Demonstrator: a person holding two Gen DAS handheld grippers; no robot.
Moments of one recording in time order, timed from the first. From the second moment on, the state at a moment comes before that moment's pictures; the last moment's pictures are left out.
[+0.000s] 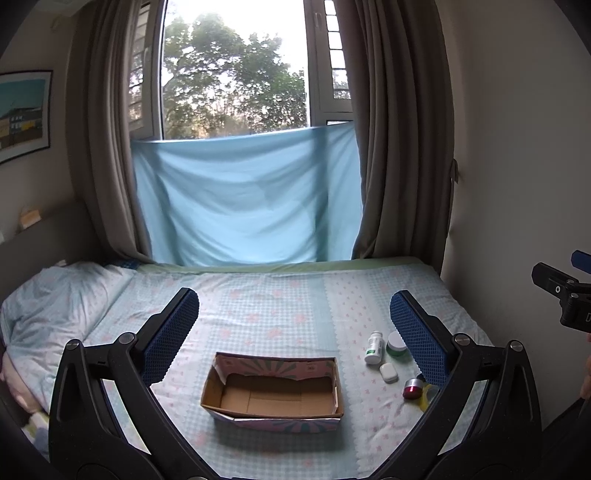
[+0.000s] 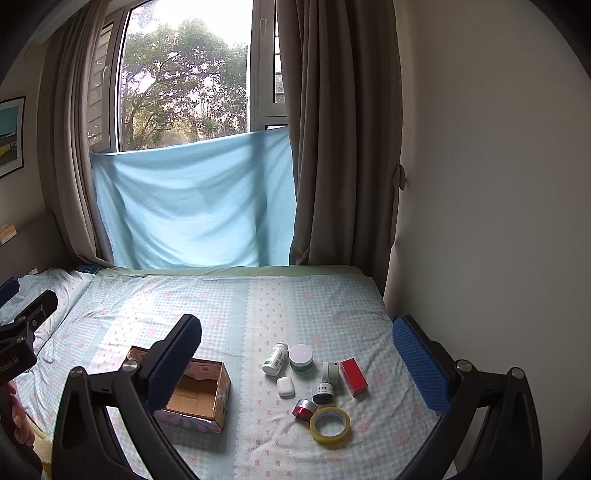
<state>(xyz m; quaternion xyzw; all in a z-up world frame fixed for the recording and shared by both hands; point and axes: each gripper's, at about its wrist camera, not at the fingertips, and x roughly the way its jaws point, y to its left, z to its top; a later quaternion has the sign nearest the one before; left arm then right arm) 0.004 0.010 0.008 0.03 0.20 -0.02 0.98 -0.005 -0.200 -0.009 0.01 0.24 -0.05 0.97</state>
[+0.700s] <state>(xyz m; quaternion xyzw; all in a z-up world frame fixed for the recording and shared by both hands) 0.006 0.015 0.005 0.03 0.20 -0.01 0.98 -0.002 -0.197 -0.011 0.01 0.24 -0.05 0.97</state>
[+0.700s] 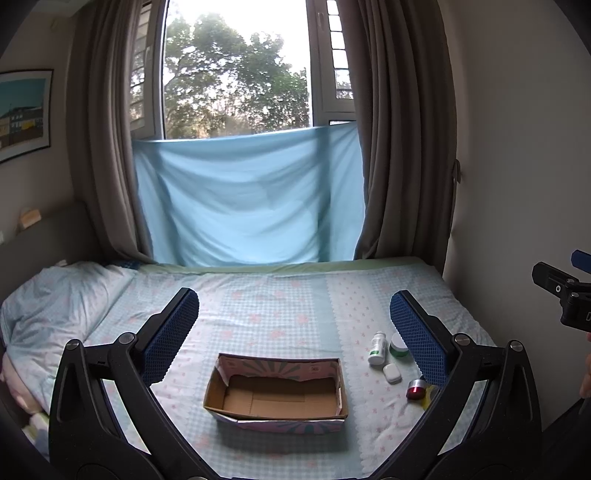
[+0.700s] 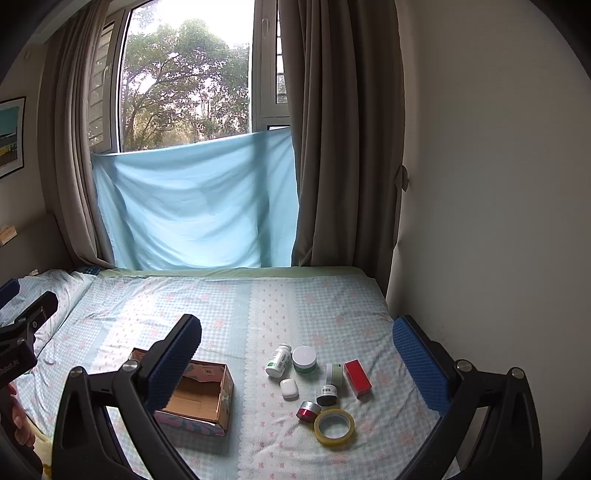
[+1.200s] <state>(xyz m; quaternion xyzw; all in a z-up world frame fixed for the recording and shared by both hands) 0.007 0.018 0.006 0.03 0.19 -0.01 0.98 0.001 -0.193 -0.012 0.01 0.24 -0.05 0.97</state>
